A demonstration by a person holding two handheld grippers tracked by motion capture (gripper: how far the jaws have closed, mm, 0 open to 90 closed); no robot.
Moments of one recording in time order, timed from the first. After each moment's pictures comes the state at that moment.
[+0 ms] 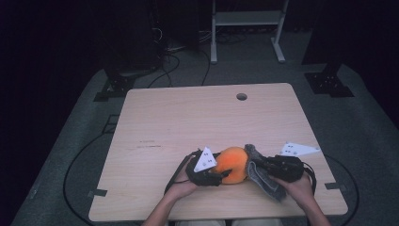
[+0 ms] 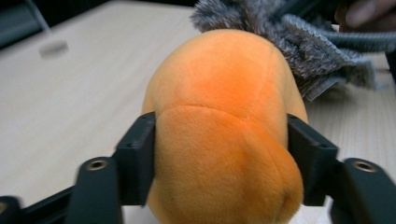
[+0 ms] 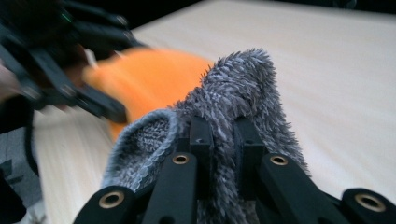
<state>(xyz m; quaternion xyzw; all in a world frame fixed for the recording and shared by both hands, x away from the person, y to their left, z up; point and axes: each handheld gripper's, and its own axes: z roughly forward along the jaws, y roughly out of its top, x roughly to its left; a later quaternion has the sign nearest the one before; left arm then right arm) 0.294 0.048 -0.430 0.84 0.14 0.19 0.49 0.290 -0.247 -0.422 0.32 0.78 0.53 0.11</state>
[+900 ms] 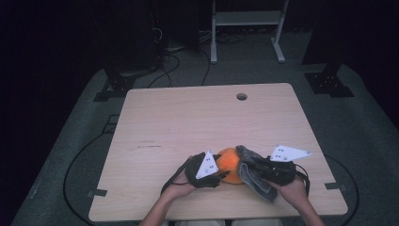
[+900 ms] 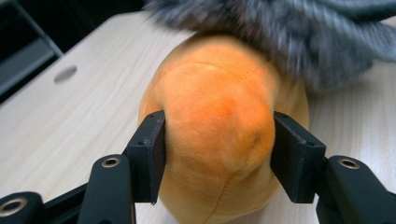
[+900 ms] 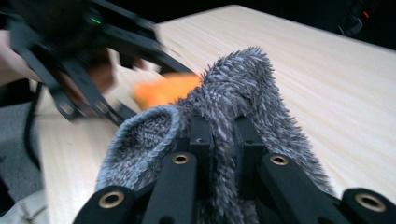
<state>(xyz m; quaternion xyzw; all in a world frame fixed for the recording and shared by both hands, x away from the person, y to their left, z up) 0.293 0.053 -0.434 0.86 0.11 0.21 0.46 0.280 -0.222 -0.415 0.28 0.80 0.52 0.14</state>
